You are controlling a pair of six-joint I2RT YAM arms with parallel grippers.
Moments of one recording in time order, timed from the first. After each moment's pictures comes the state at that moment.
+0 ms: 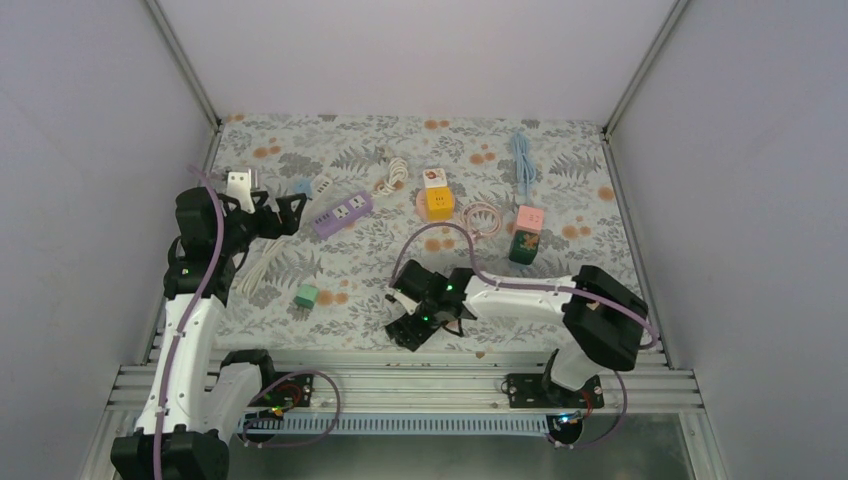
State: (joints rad) left arm 0.09 0.82 0.79 -0.36 0.49 -0.19; right arm 1.11 1.57 0.88 -0.55 -0.20 0.32
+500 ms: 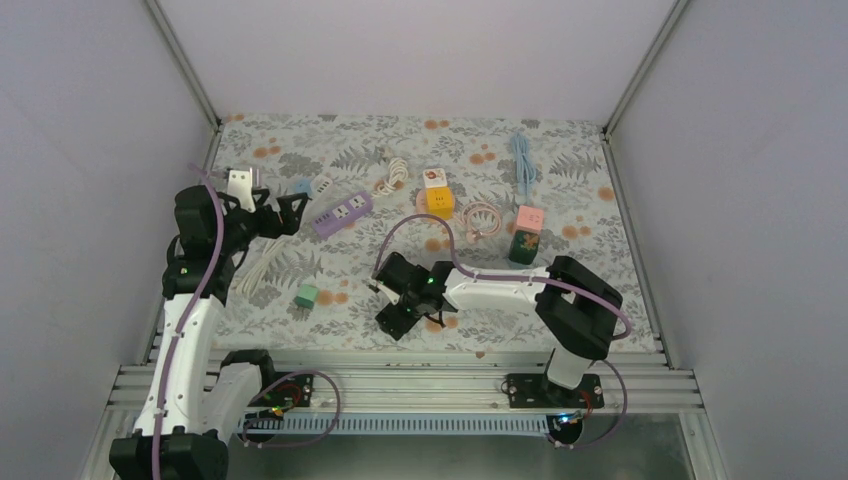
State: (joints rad) left arm 0.08 0.82 0.82 -0.38 0.51 -0.17; right arm 1.12 1.72 1.02 -0.49 -0.08 0.26
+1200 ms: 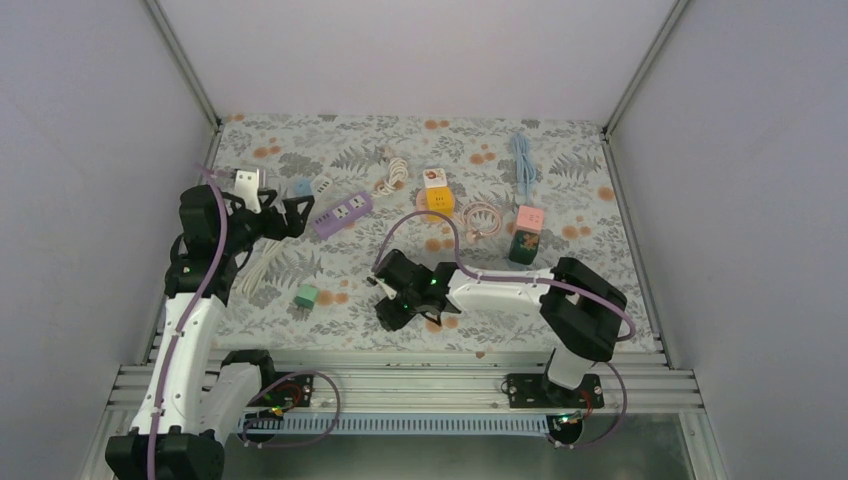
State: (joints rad) left arm 0.05 0.83 0.82 -0.38 0.52 -0.16; right arm 1.12 1.70 1.00 -0.39 -0.07 0.33
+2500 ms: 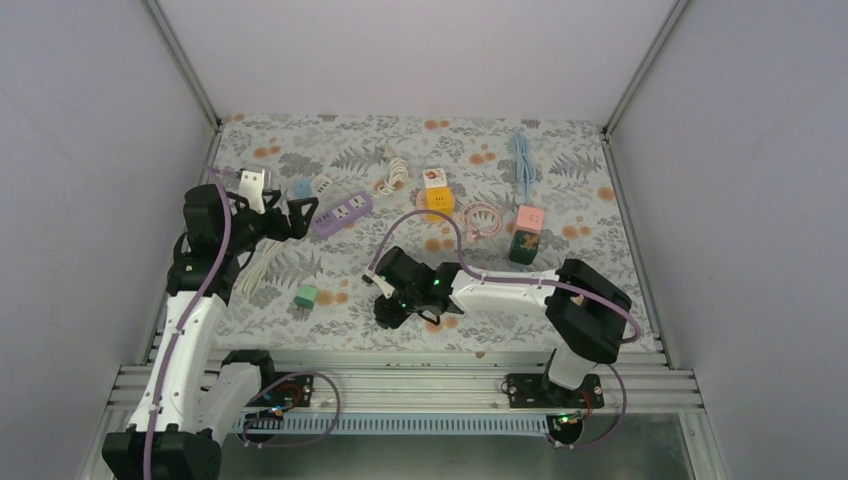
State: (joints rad) left arm 0.02 0.84 0.82 -0.38 0.52 -0.15; right arm 1.12 1.68 0.99 -0.31 -0.14 0.32
